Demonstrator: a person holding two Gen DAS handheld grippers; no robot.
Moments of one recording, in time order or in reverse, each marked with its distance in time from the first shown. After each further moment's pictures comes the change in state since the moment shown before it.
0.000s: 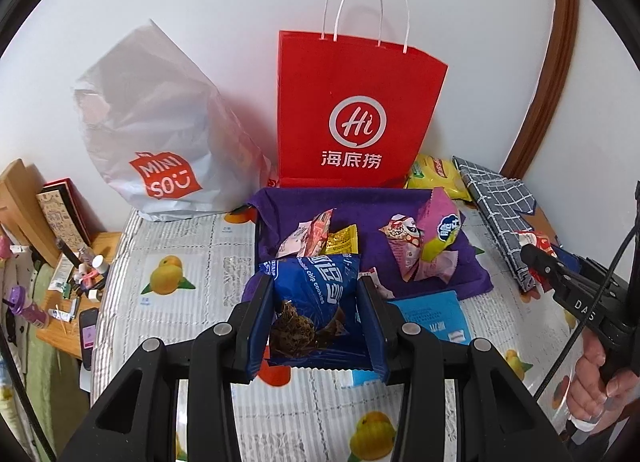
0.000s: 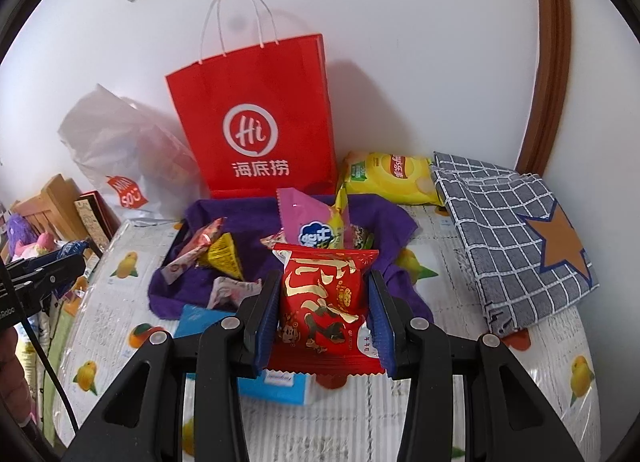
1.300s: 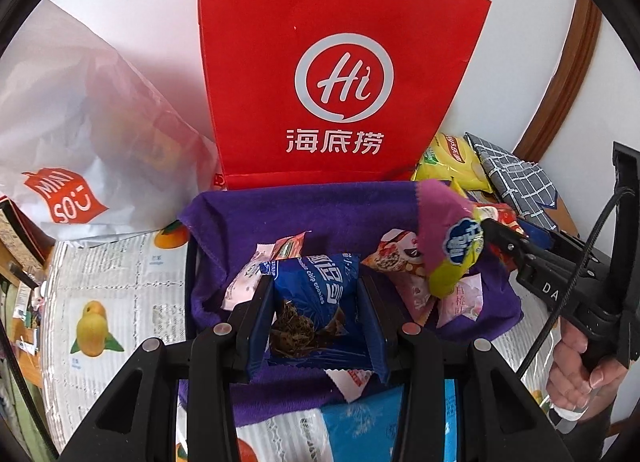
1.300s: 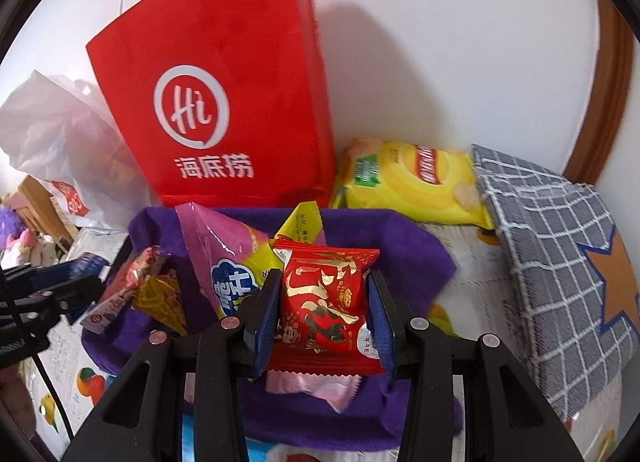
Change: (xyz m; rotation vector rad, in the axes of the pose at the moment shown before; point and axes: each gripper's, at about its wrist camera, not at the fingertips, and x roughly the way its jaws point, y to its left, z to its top) left arm 0.137 -0.023 0.045 0.041 0.114 -0.066; right arm 0.145 -0.012 0.046 -0.030 0.065 0.039
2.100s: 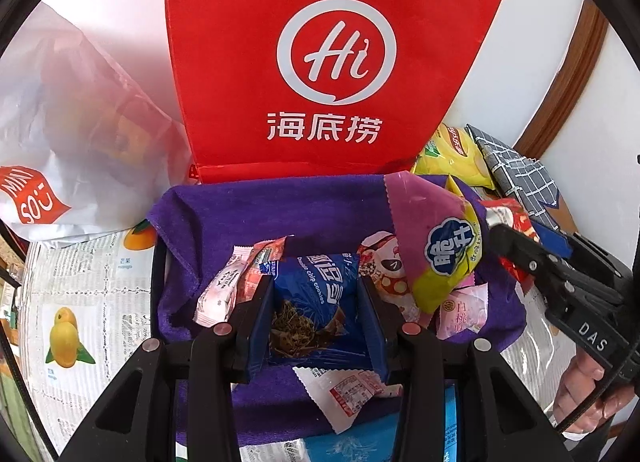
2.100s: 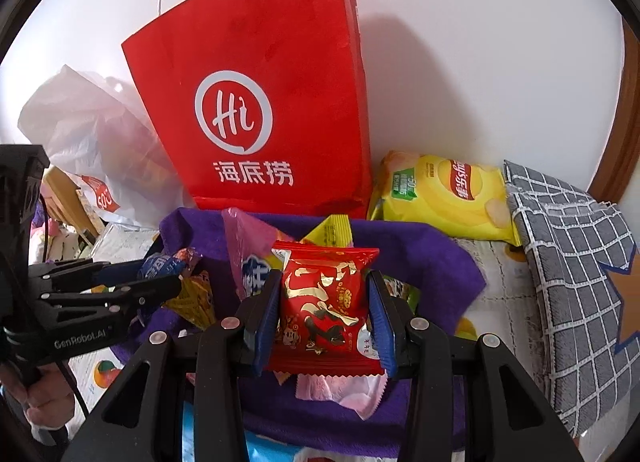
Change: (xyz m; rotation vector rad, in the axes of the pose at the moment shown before) left arm 0.033 -0.004 0.007 -0.007 0.040 -0.037; right arm -0.006 0.011 0.000 -0.044 -0.019 0.087
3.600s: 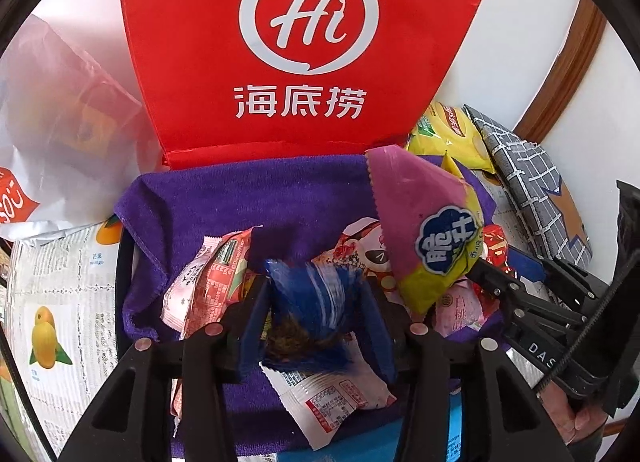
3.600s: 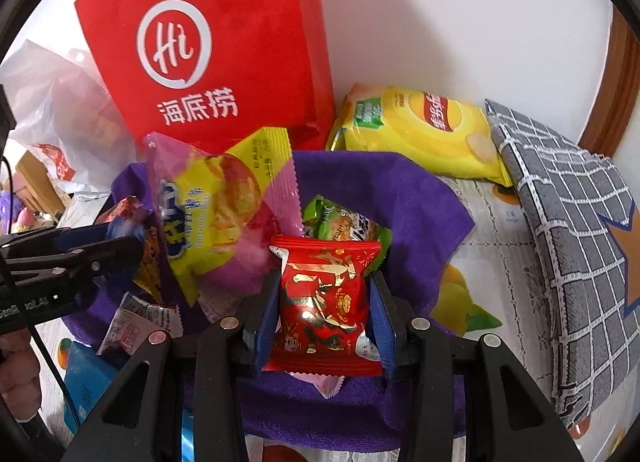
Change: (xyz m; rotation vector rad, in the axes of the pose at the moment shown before) left arm 0.027 -0.015 -0.001 0.023 0.048 -0.009; right arm 0.038 -0.029 -0.032 0.043 0.123 -0.078
